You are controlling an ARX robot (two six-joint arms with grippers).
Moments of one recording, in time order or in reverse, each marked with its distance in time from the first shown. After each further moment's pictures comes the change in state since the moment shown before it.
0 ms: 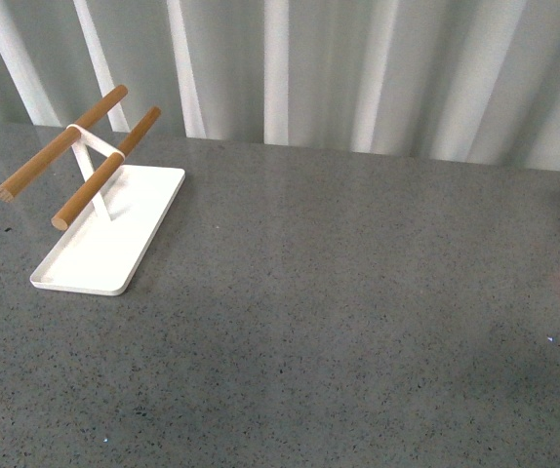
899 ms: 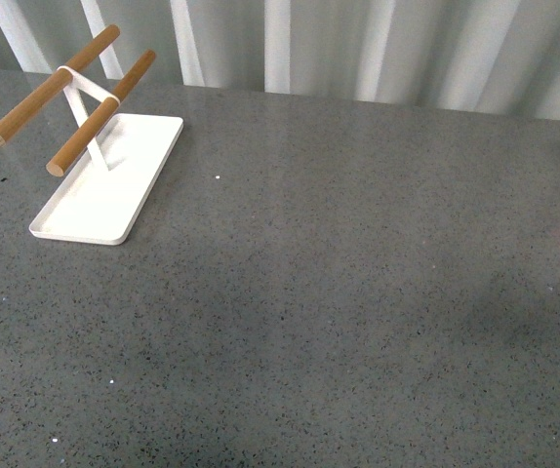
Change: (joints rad) left arm 0.000 0.000 0.000 0.000 0.000 0.000; right arm 0.000 0.000 0.000 0.000 0.000 0.001
